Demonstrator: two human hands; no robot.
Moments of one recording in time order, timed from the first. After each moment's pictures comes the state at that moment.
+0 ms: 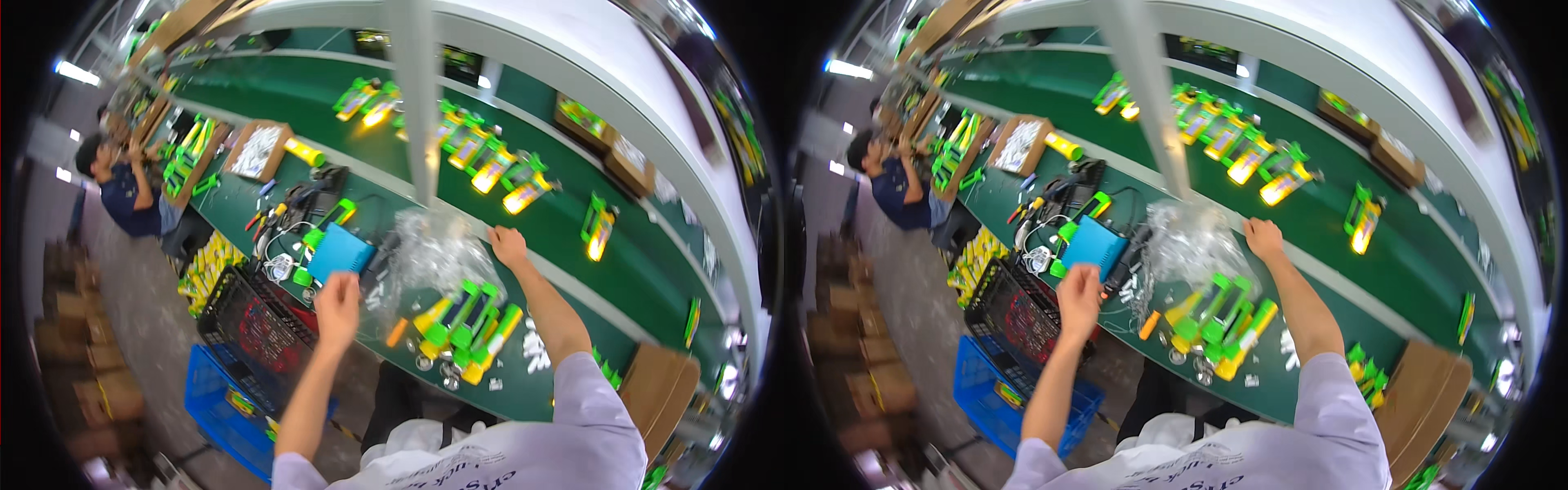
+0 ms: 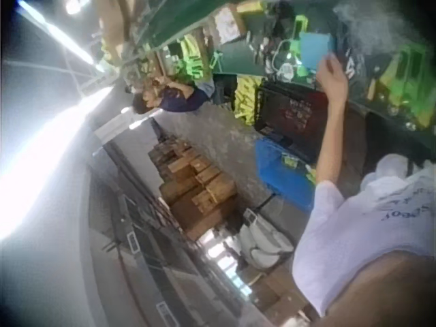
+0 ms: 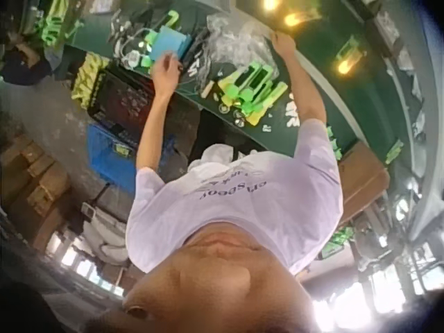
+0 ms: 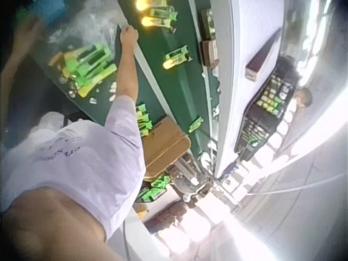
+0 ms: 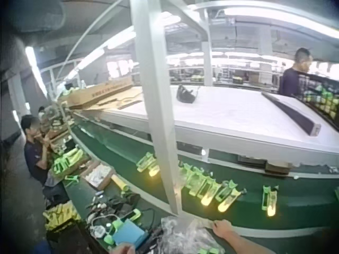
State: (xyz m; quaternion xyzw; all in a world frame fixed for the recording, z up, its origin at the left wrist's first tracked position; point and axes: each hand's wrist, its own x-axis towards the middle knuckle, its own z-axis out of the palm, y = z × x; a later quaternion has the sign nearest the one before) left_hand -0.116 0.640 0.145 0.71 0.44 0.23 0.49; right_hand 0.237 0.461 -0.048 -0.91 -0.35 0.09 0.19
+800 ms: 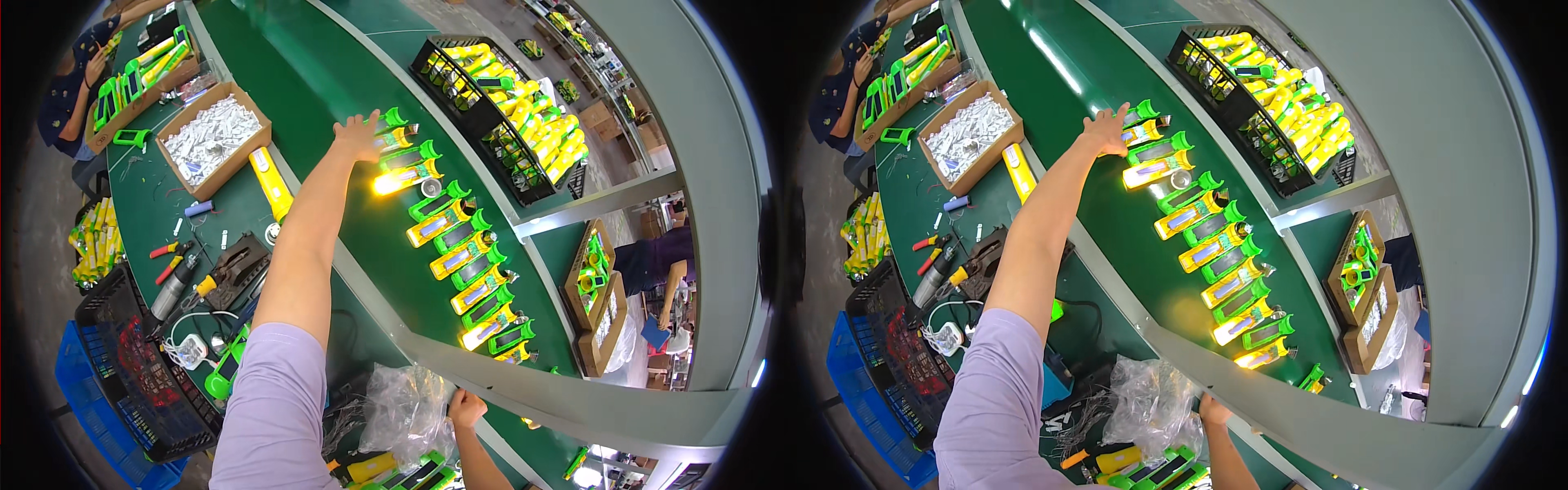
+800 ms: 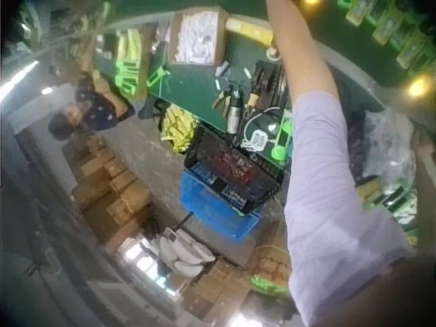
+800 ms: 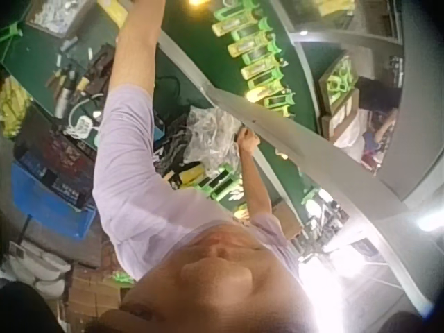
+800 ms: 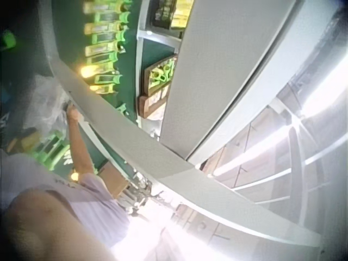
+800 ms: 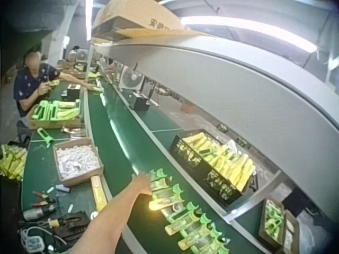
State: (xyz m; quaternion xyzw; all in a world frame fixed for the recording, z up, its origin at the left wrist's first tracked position) left_hand 0.231 1.159 -0.039 0.89 0.42 -0.02 0.16; right_hand 0.239 0.493 -0.107 -0.90 -0.39 -0.15 0.12
